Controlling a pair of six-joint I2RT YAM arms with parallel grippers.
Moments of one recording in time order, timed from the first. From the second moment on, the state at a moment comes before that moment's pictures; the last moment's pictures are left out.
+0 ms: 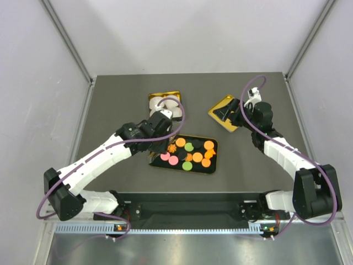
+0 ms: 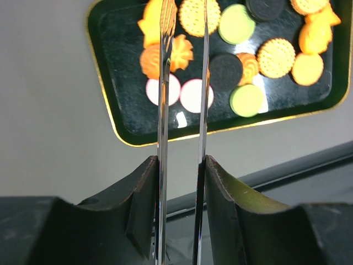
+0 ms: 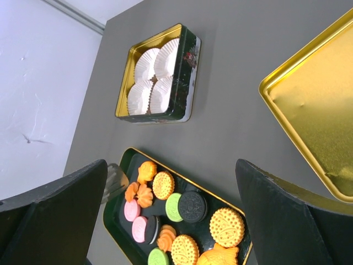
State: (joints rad) left arm -0.81 1.28 1.22 -0.94 -0.22 -0.45; right arm 0.21 1.28 0.71 0.31 -0.38 0.66
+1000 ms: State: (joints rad) left arm -0.85 1.26 1.14 -0.97 -0.28 -0.53; right arm 0.22 1.28 0.72 0.30 -0.39 0.66
